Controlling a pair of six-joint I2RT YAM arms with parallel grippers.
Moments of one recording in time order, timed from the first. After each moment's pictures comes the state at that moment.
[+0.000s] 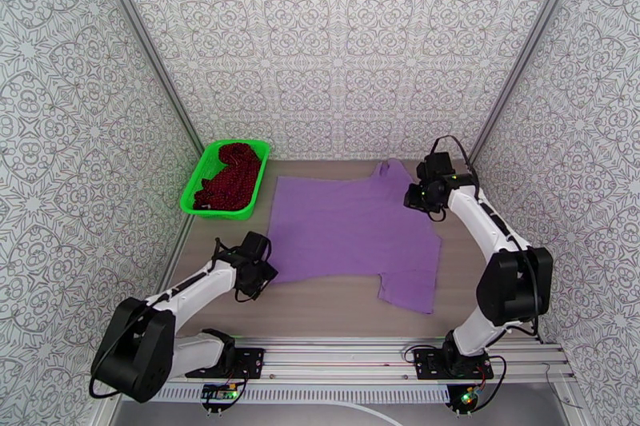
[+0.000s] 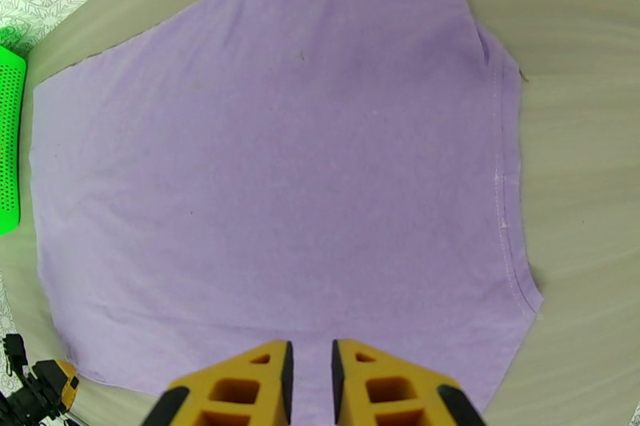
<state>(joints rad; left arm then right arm) -0.33 1.28 0.59 -0.63 0.02 -1.21 0.12 1.65 1.43 -0.83 -0.15 0.35</state>
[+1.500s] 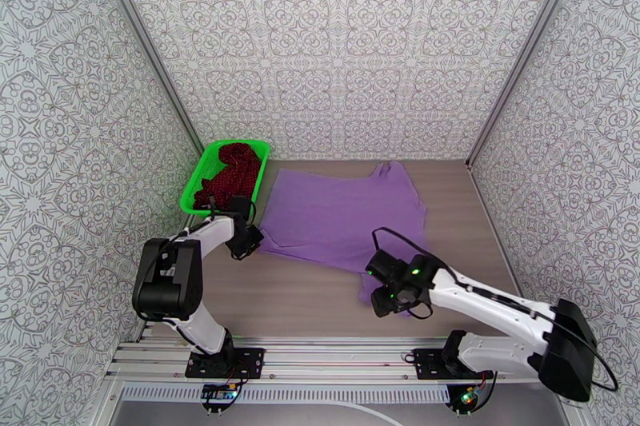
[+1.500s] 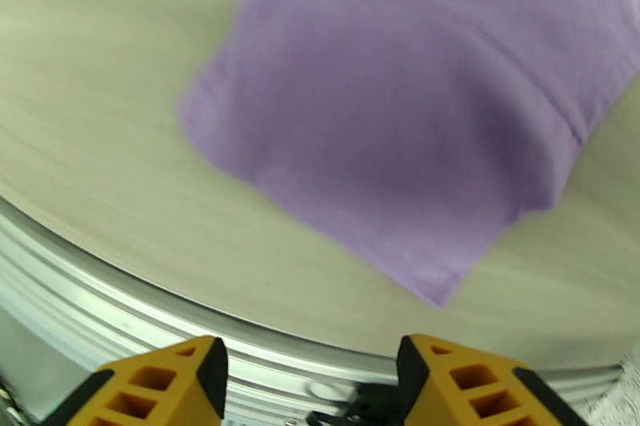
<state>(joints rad) -0.03 1.69 0.98 -0.62 0.02 -0.80 0.99 1.26 0.85 -1.09 0.09 0.66</state>
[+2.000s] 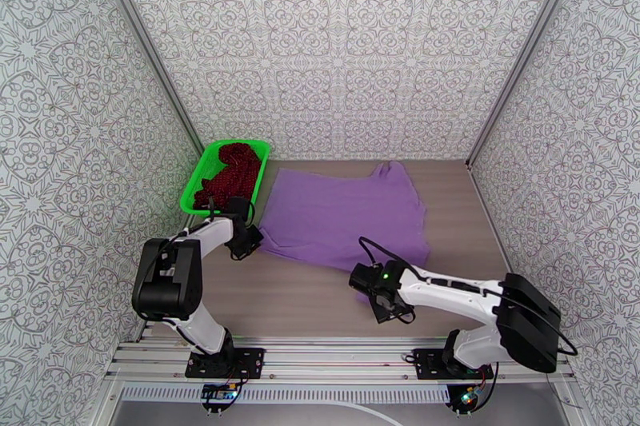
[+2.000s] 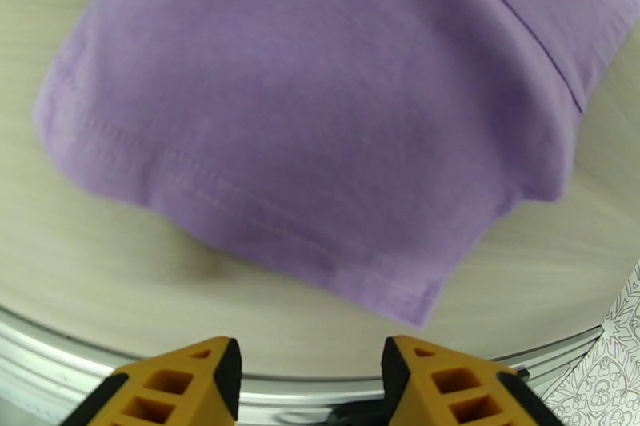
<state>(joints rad) -0.03 1.69 0.96 -0.58 0.06 -0.78 1.03 1.47 0.84 -1.04 0.18 0.75</state>
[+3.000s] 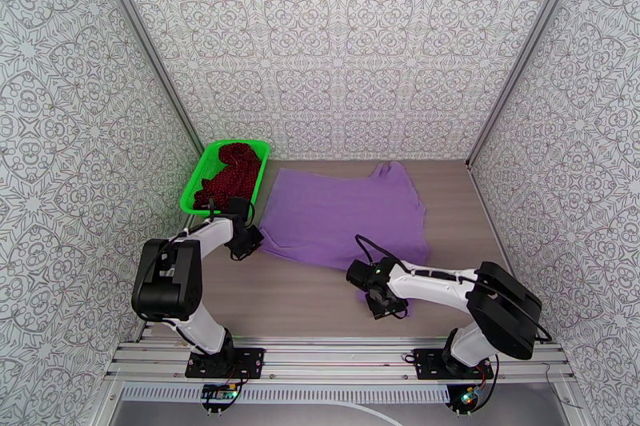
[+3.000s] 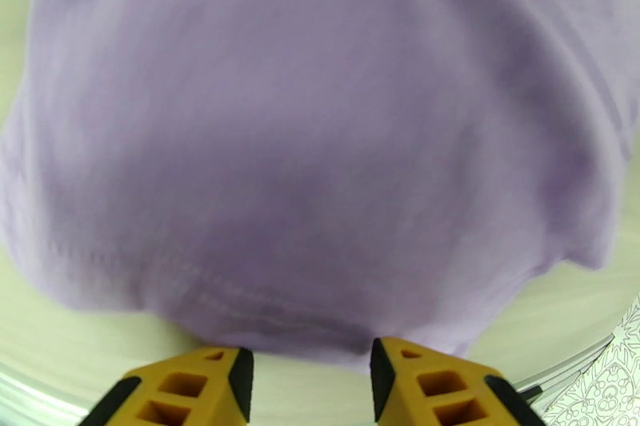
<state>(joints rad) -0.03 1.68 0.96 -0.58 0.06 -0.77 0.96 1.53 0.83 -0.95 0.18 0.73</state>
